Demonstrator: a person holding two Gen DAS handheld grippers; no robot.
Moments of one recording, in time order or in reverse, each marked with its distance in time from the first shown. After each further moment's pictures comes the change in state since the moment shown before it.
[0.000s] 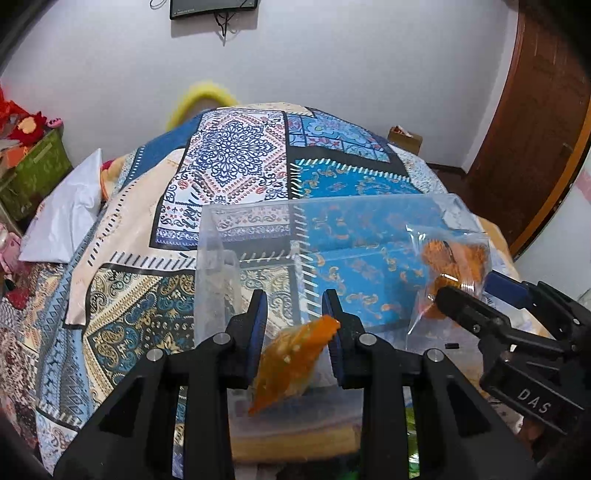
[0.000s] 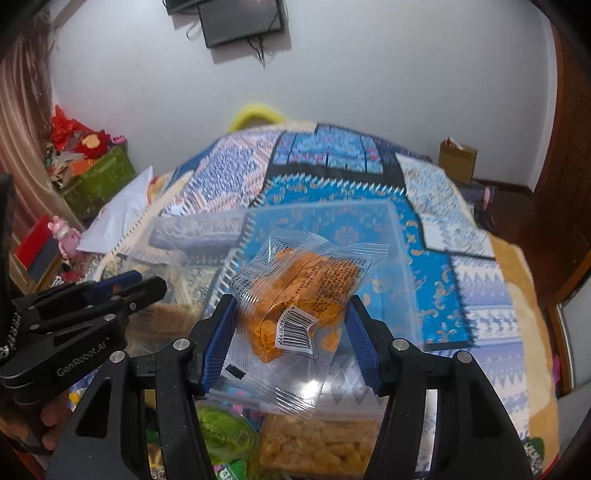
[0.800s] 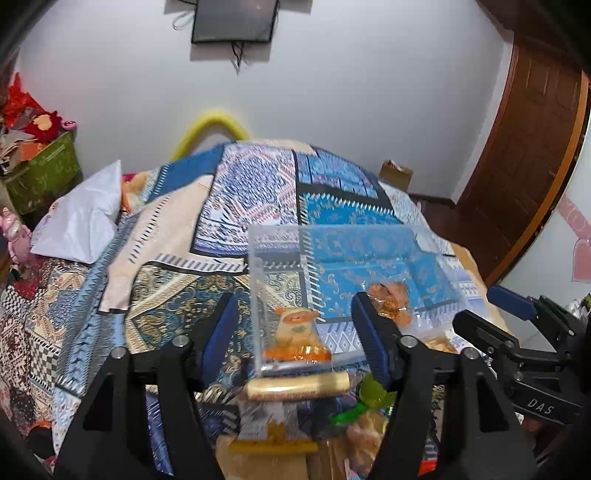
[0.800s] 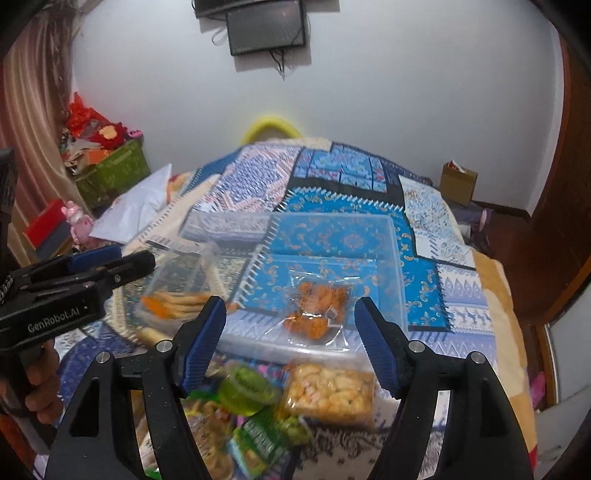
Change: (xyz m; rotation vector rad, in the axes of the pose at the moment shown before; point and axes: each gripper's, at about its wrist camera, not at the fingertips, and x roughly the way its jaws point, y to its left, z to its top) left arm -0.107 0.029 -0.021 -0.069 -0.128 -0.050; right arm -0.079 0.029 -0.012 -0.077 -0.075 0.001
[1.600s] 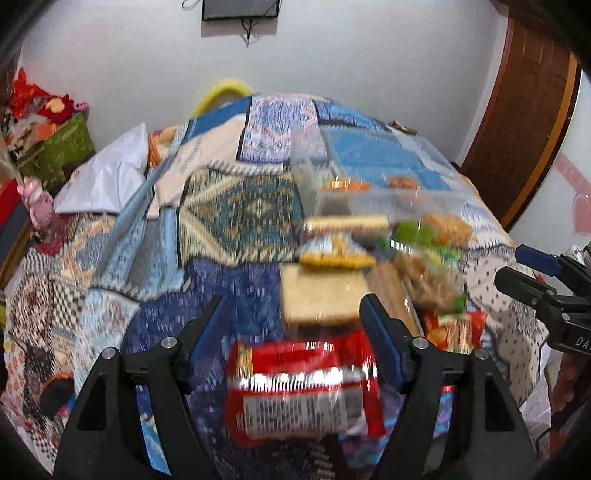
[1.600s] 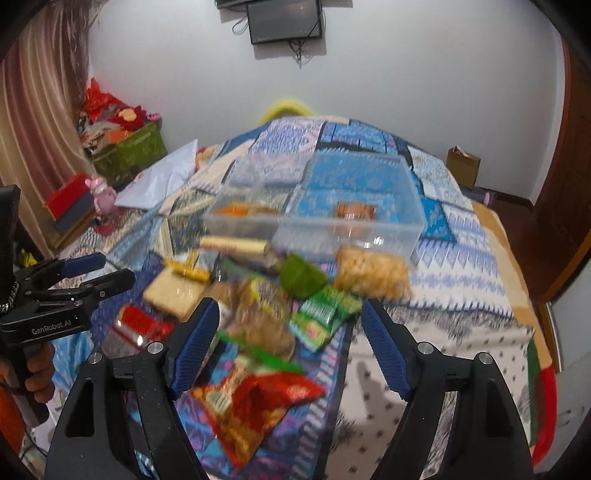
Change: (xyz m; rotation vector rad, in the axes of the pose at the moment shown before) left arm -0.061 0.045 -0.125 0.042 0.129 0.035; right arm -0.038 0.044 -0.091 -0.009 0.070 0.027
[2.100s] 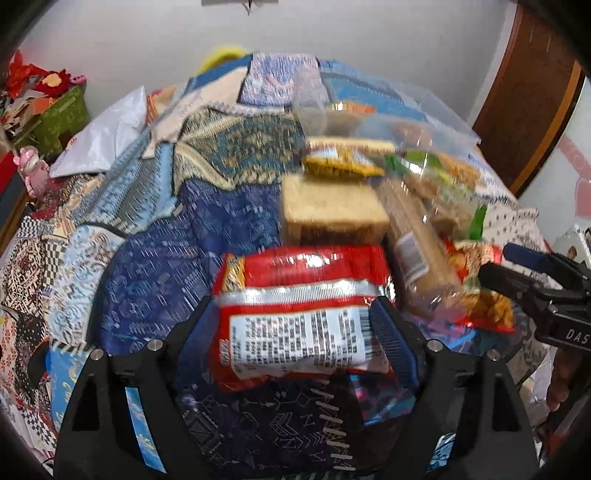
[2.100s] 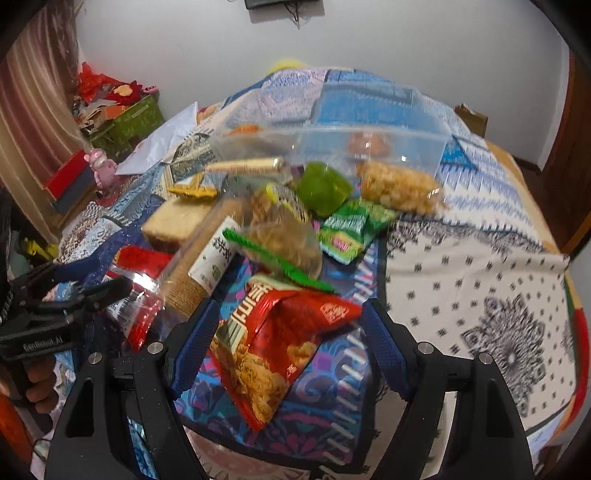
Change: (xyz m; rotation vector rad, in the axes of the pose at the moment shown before) left arm 0.019 0.001 -0.051 -0.006 0.114 -0.004; right arm 0.027 0.011 -0.047 0.055 0.132 0.030
